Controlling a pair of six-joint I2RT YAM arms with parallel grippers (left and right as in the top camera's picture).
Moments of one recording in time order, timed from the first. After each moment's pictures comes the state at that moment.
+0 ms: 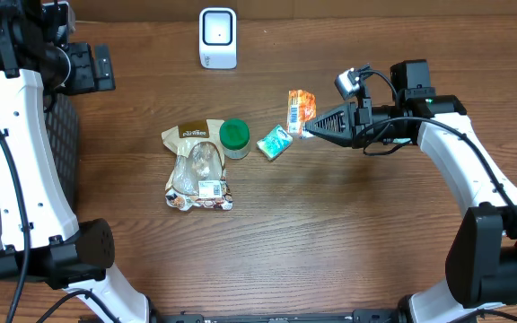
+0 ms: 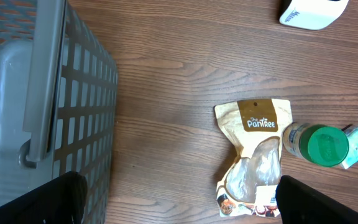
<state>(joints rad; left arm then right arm) 0.17 1.92 2.42 -1.65 0.00 -0.02 0.07 1.74 1.28 -0.75 -1.56 0.18</state>
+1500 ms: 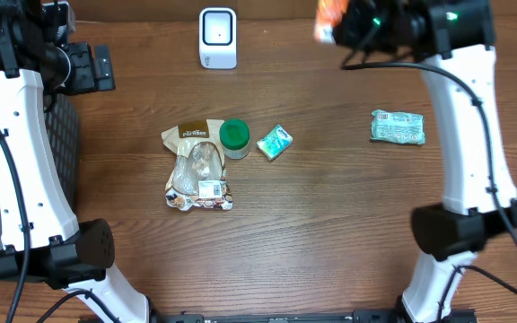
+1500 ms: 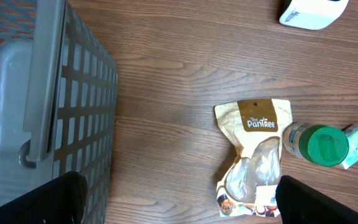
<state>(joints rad) 0.17 1.92 2.42 -1.65 0.00 -0.02 0.24 2.03 2.48 -1.30 -0.20 0.38</state>
